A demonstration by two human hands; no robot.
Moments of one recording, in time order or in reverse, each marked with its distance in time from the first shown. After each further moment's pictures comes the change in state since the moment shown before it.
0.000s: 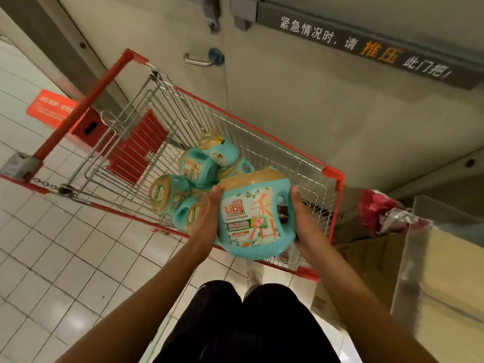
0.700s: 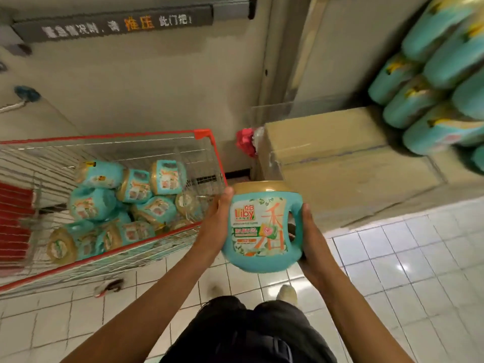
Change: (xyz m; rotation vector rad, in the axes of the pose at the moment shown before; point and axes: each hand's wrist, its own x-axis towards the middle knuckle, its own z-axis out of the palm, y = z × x) left_hand -0.206 -0.055 0.172 0.385 -0.650 -0.009; right_hand -0.311 0.148 -0.141 0.432 0.527 -0.147
